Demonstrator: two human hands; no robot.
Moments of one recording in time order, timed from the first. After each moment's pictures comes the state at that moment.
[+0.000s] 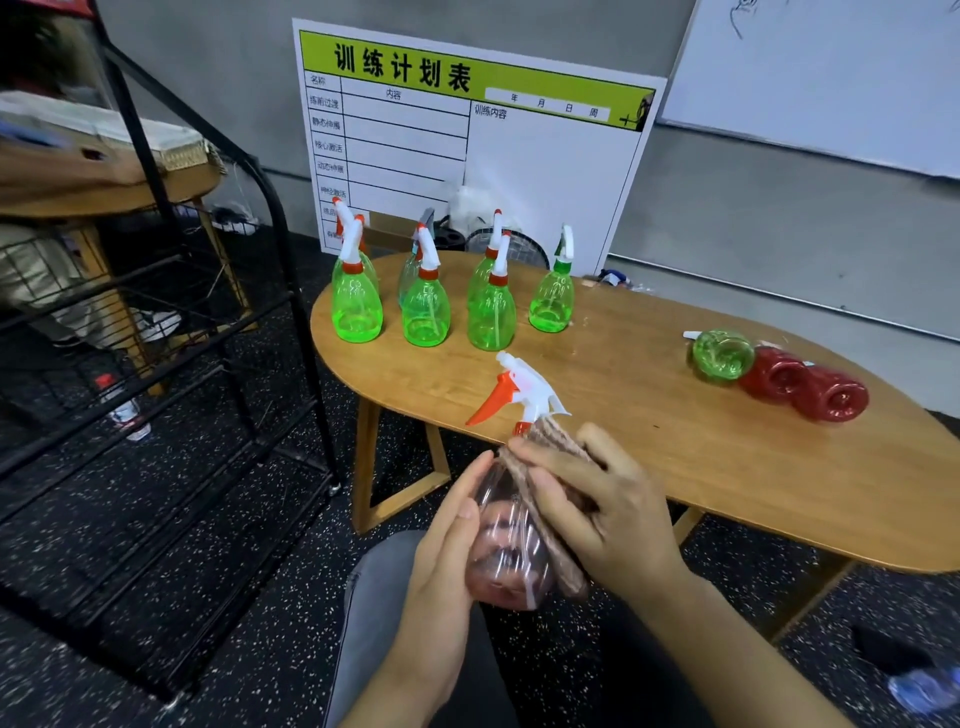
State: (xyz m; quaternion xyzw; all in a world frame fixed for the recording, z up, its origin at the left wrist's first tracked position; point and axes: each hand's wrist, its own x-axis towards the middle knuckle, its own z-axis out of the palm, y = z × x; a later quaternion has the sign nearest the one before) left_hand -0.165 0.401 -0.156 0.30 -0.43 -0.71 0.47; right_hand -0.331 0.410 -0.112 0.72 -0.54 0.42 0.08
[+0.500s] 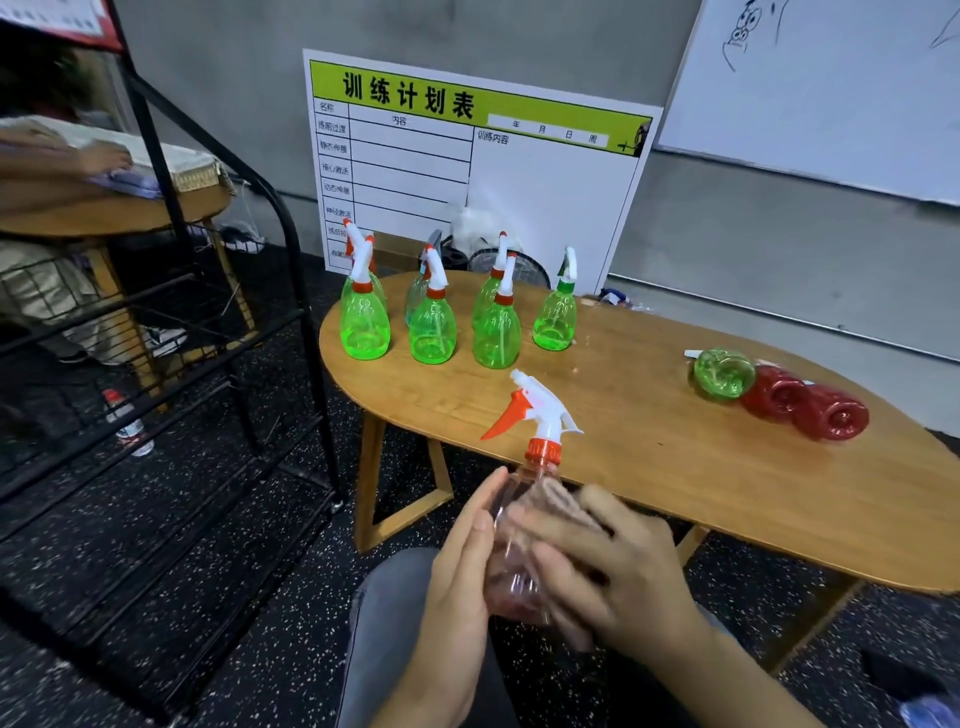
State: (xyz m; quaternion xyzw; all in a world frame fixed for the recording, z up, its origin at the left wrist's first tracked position) left_hand -0.164 0.403 -0.156 0.29 -0.43 -0.73 0.44; right_hand -0.327 0.432 -0.125 0.76 -0.50 0.40 0.09
